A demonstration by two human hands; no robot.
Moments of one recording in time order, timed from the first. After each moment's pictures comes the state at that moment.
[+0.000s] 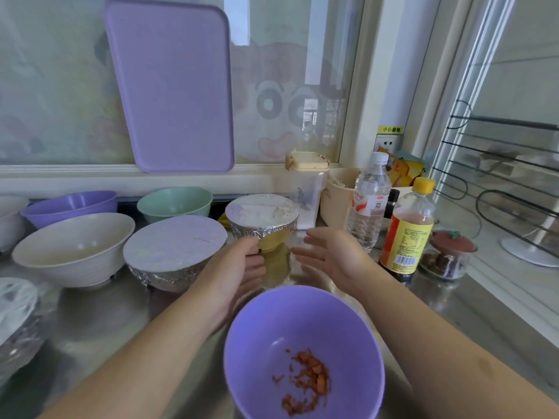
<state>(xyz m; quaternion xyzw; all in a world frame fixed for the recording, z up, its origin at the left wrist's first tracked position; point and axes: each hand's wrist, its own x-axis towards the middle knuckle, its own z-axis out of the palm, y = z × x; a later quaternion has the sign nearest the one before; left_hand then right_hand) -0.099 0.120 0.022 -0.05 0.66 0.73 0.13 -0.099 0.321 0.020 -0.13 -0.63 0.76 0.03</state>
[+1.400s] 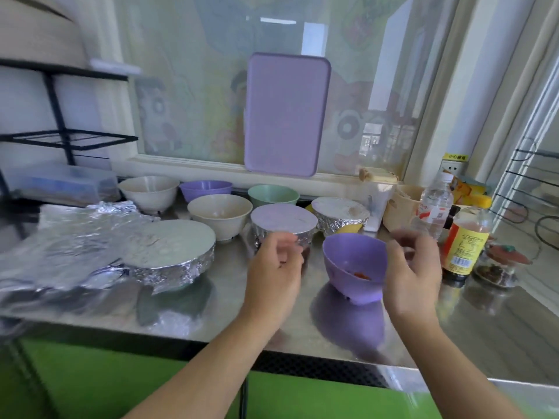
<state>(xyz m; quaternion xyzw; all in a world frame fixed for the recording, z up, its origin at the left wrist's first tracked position) 0.046 0.022 0.013 0.05 0.73 0.65 -0.21 0.059 0.216 0.028 -0.05 -0.73 0.53 0.43</state>
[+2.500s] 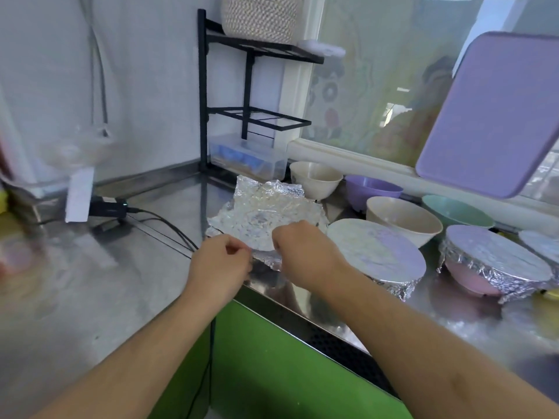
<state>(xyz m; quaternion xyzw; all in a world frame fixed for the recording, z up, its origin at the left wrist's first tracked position) 0.088 -0.362 -0.018 -0.26 0.76 0.55 -0.22 0.005 -0.227 0.032 0.40 -0.91 0.01 0.09</state>
